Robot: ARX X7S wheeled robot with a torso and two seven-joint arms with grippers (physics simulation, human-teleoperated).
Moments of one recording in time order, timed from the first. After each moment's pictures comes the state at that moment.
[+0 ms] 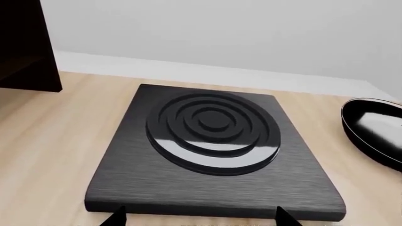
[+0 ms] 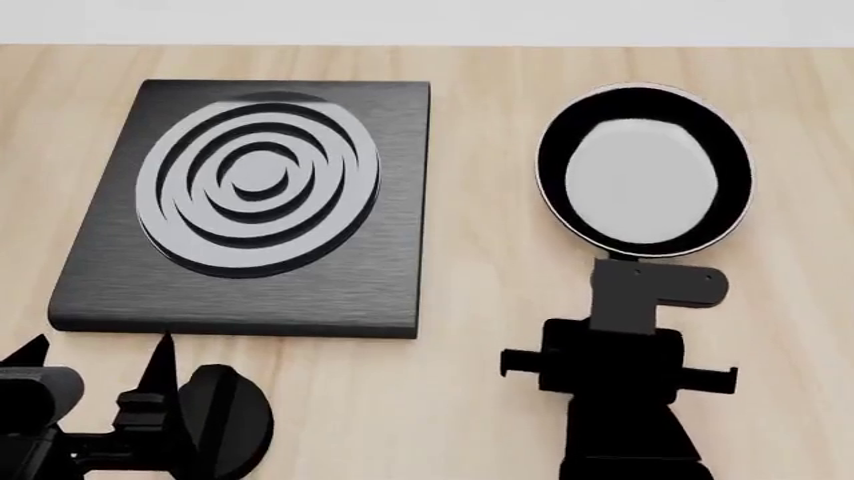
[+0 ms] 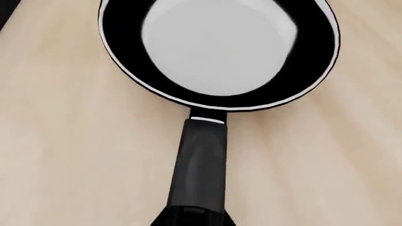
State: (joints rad) left arm -0.20 -0.23 0.04 0.52 -0.43 -0.67 -0.22; right arm 0.81 0.10 -0.10 0.65 0.16 0.53 0.20
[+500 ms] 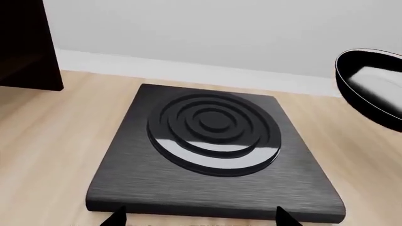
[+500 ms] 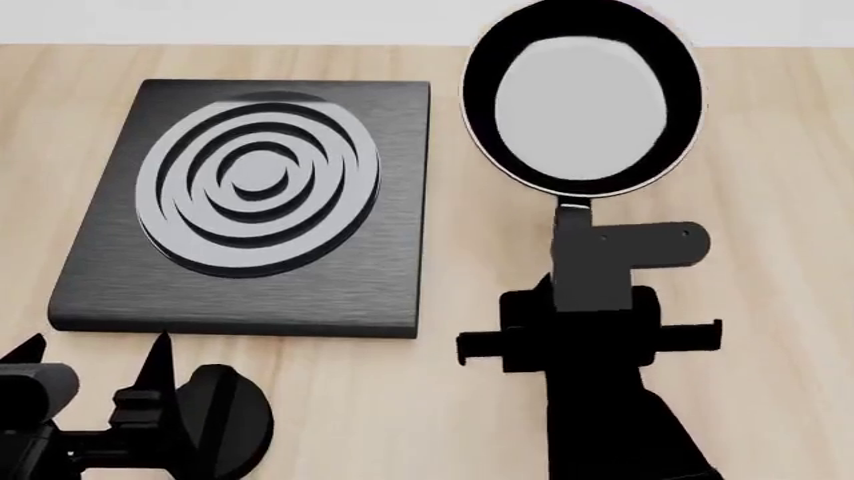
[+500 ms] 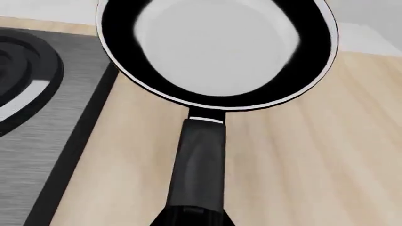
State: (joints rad) left arm -0.20 -0.24 0.03 0.53 -0.45 -0.69 -0.24; right arm 0.70 0.16 -0.18 0.05 0.22 0.86 0.20
